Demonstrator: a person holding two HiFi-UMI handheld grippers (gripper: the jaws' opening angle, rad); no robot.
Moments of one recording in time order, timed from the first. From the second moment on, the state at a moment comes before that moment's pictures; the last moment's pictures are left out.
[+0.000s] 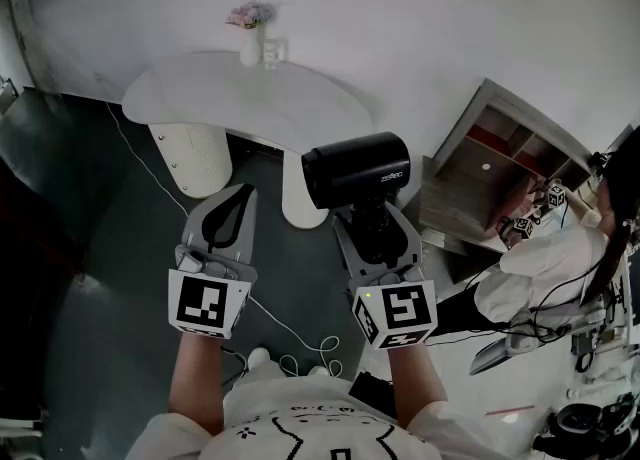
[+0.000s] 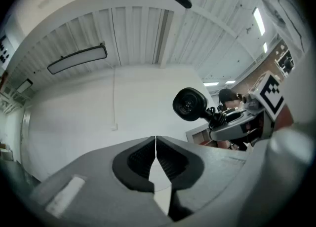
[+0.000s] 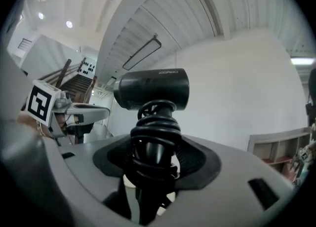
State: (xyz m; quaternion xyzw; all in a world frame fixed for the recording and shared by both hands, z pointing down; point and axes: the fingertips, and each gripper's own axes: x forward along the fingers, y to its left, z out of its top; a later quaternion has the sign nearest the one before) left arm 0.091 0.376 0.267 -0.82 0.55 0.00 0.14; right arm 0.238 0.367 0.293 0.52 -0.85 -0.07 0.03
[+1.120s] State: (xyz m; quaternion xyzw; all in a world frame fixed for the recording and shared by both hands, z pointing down) left arm 0.078 0.281 0.278 -0.78 0.60 0.04 0.17; right arm 0.266 0.274 0.311 0.53 -0.85 -0.08 0.01
